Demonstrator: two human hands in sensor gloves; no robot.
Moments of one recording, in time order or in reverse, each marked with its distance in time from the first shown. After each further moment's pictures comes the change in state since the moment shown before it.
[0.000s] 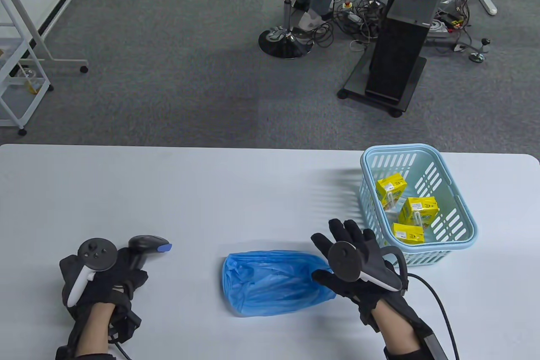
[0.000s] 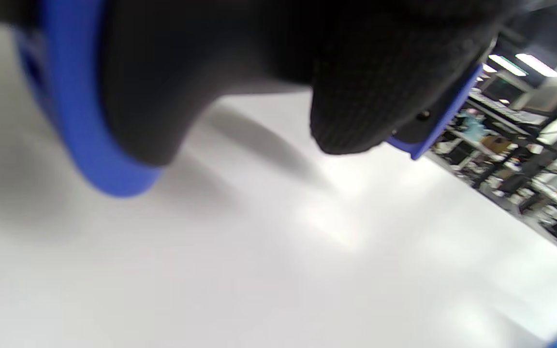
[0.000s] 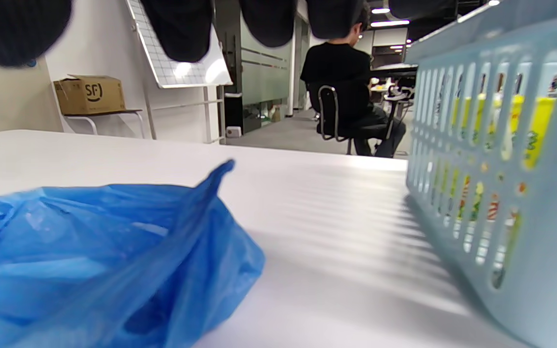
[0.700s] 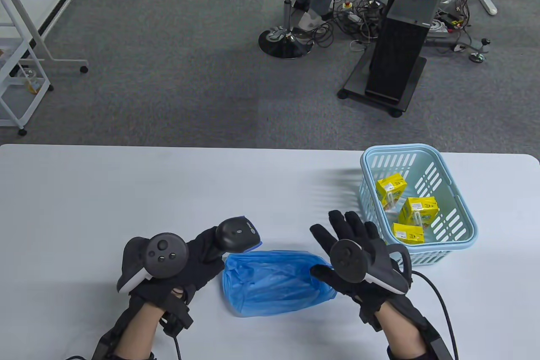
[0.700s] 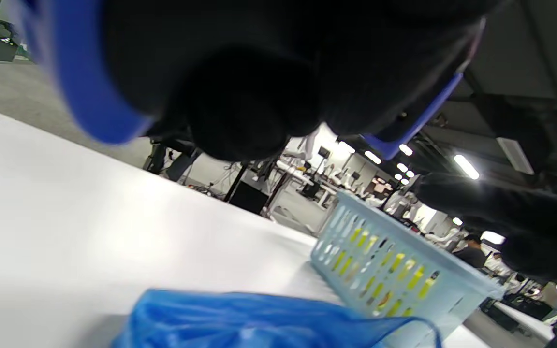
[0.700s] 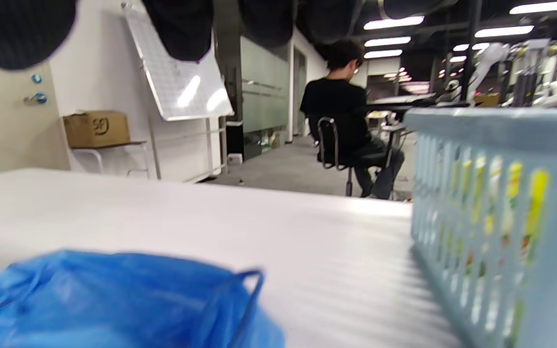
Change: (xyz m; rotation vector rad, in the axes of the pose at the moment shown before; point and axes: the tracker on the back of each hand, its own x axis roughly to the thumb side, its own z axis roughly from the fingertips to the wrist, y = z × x) left_hand 0.163 0.013 0.073 0.033 -0.700 -0.031; right_hand 0.002 -0.051 0.016 -0.125 0.024 -0.015
